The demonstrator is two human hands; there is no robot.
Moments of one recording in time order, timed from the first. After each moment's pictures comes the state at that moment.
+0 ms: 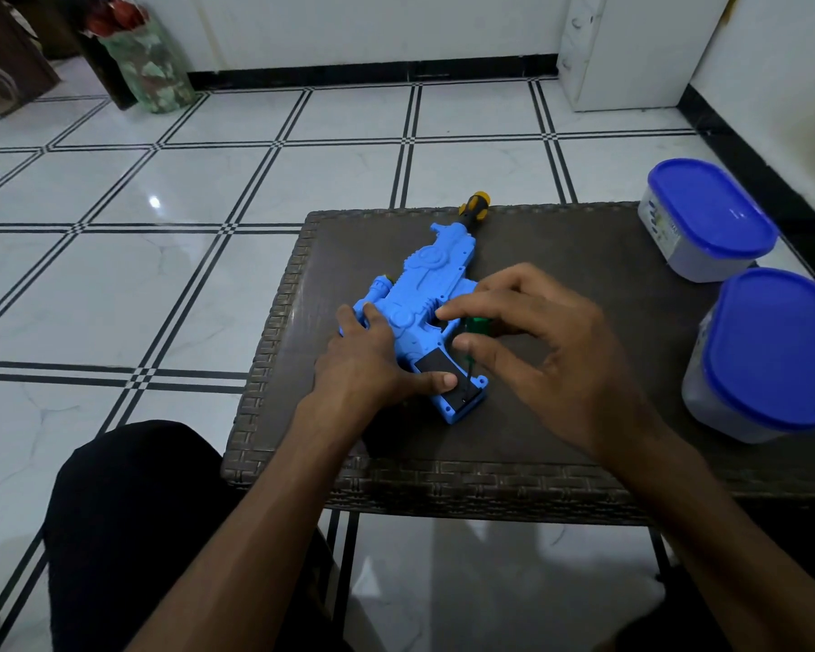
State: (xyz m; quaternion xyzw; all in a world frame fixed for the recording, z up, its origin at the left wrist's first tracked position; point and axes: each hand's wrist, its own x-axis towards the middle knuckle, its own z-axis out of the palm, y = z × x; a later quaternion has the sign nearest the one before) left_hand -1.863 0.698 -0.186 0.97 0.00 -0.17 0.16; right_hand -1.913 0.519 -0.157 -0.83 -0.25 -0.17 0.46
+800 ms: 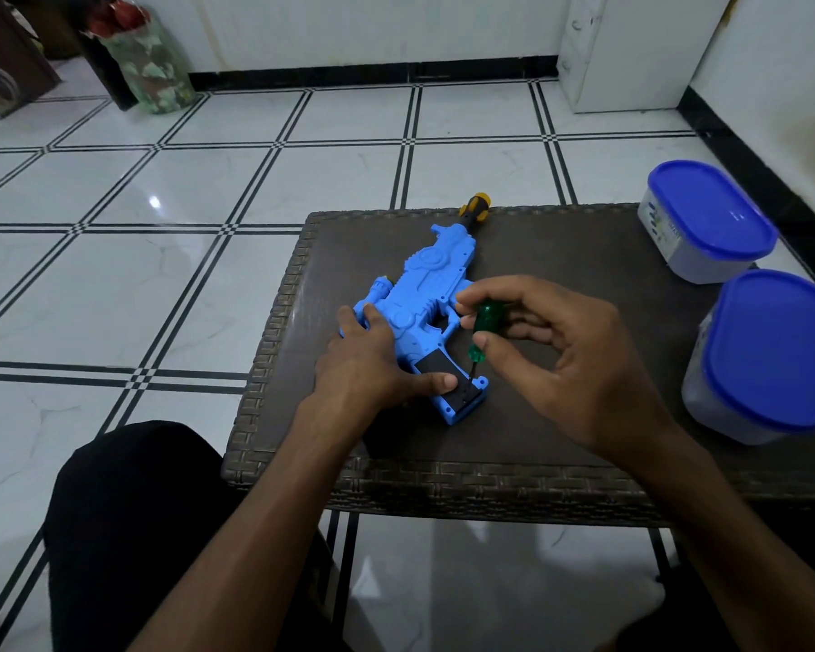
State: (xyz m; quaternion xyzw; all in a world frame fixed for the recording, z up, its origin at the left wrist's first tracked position) left_hand -1.865 0.699 -0.186 0.97 0.00 -0.17 0.16; right_hand -1.918 0.516 -0.154 -0.81 -0.22 -0.15 0.52
